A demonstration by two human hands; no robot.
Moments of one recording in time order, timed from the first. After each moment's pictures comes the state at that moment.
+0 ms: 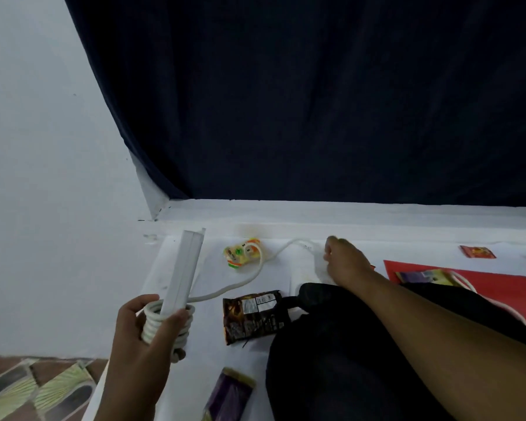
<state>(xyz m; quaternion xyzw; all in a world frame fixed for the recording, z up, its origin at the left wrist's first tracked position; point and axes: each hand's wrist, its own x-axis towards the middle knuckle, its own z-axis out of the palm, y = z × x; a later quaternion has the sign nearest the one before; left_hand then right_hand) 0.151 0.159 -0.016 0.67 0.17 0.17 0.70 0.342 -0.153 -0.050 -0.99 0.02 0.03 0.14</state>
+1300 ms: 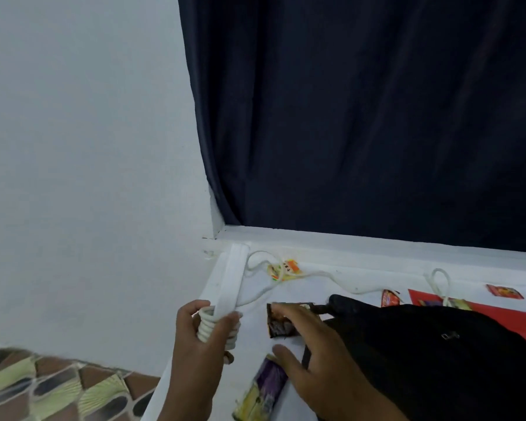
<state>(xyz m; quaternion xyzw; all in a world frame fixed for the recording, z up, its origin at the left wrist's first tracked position) 0.061 0.155 0.027 0.61 0.17 0.19 0.75 0.087 -0.030 0.025 -0.85 -0.29 -0.06 0.44</state>
